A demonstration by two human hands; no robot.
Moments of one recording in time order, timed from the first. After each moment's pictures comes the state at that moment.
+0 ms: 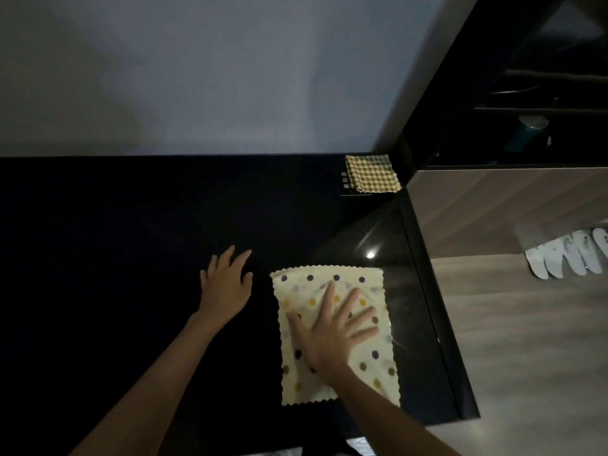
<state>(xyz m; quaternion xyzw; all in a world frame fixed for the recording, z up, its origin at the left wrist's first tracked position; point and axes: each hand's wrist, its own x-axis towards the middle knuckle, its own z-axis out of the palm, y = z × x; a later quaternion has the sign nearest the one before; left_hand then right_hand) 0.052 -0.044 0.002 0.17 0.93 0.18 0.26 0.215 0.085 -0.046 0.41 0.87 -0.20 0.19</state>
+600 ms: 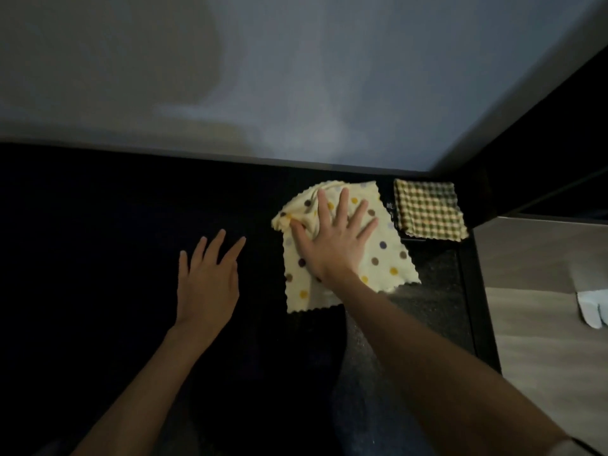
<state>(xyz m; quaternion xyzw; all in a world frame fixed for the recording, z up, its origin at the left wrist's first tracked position) -0.049 -0.017 -0.052 0.18 0.98 0.10 0.07 -0.045 0.198 -0.075 0.25 0.96 -0.11 0.07</state>
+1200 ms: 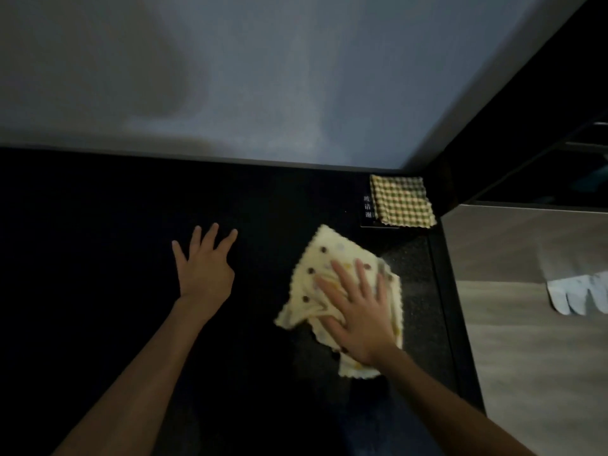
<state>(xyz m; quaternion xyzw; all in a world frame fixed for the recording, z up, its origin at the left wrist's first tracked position) -0.049 -0.005 -0.028 0.15 0.98 0.04 0.15 0.128 0.224 -0.070 0.05 1.00 -0.04 0.07</state>
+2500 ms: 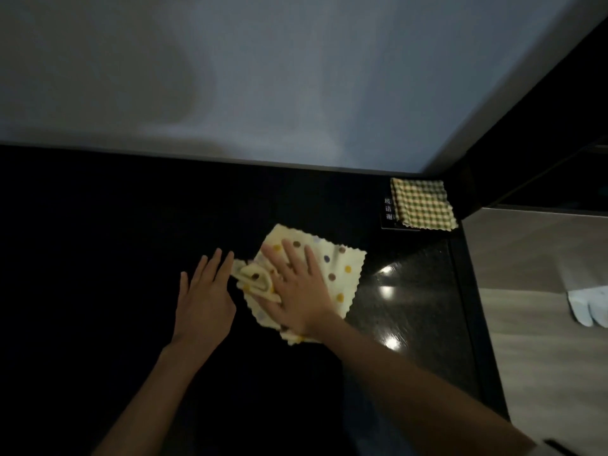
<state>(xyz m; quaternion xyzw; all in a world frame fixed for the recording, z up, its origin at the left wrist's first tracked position) -0.003 -0.061 -0.014 0.15 0.97 0.13 0.15 0.035 0.117 -0.082 -0.09 0.99 -0.08 0.07</state>
